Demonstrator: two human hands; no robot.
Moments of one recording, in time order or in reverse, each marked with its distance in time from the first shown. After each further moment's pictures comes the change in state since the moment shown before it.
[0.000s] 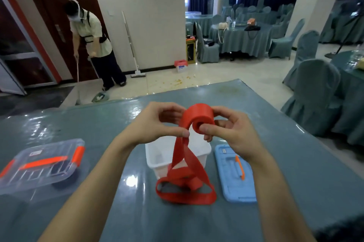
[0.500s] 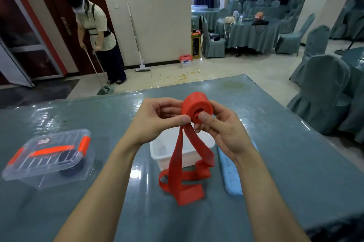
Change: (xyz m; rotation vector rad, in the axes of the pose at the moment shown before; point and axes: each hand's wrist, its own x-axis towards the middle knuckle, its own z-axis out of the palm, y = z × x) left_hand -0.026 -0.002 0.018 -0.342 0.183 0.012; right_hand -0.001 0.015 0.039 0.383 -0.009 0.011
